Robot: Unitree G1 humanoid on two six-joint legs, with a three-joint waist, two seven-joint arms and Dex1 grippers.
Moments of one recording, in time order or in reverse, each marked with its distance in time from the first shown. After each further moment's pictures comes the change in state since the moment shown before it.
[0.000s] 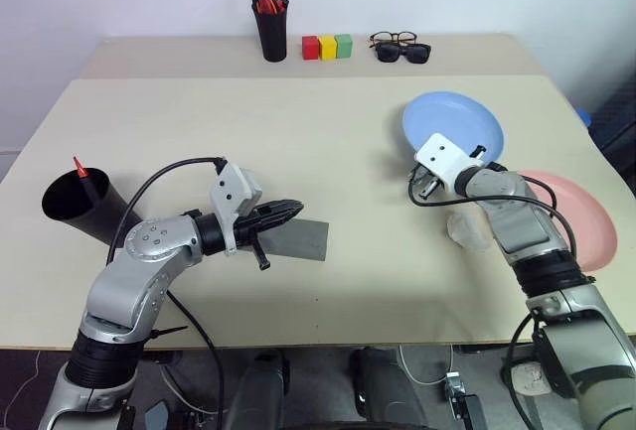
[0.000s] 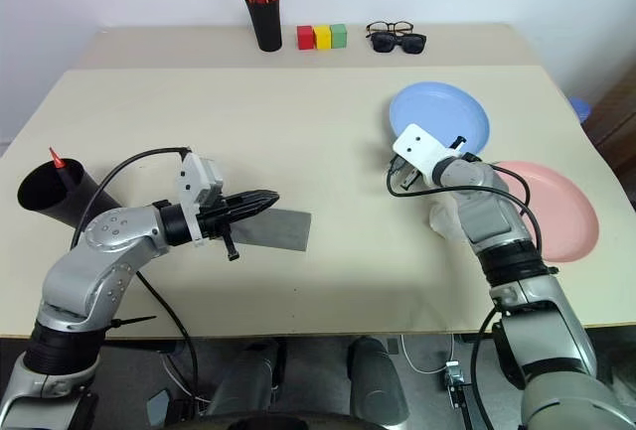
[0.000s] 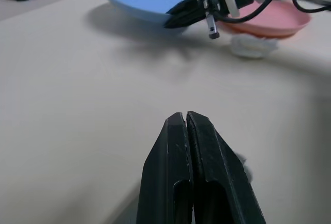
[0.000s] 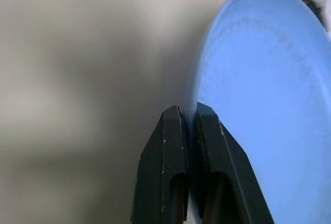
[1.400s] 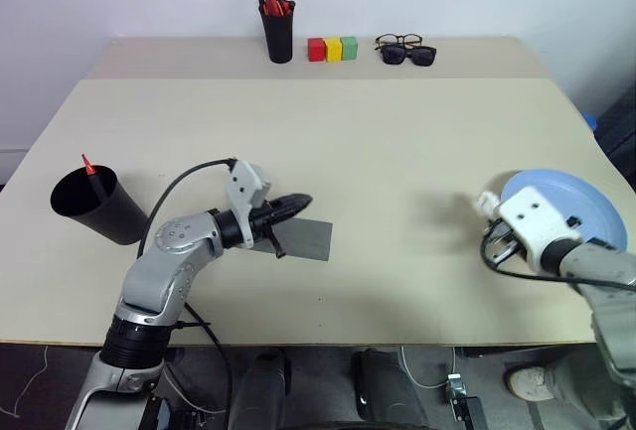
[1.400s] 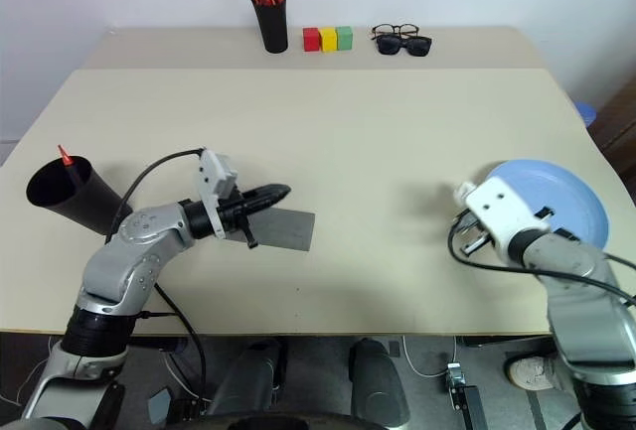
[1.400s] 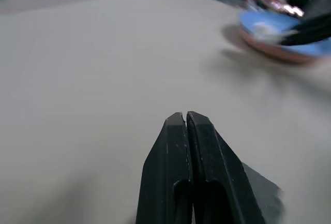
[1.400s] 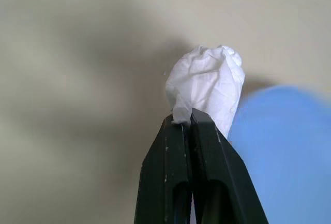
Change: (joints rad) left arm -0.034 -0.100 0.041 0.169 -0.018 -0.056 0.111; right arm 0.518 -0.146 -0.403 -0.677 0.184 0.472 0.041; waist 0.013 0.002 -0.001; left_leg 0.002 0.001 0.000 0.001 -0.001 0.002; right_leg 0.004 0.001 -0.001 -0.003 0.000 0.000
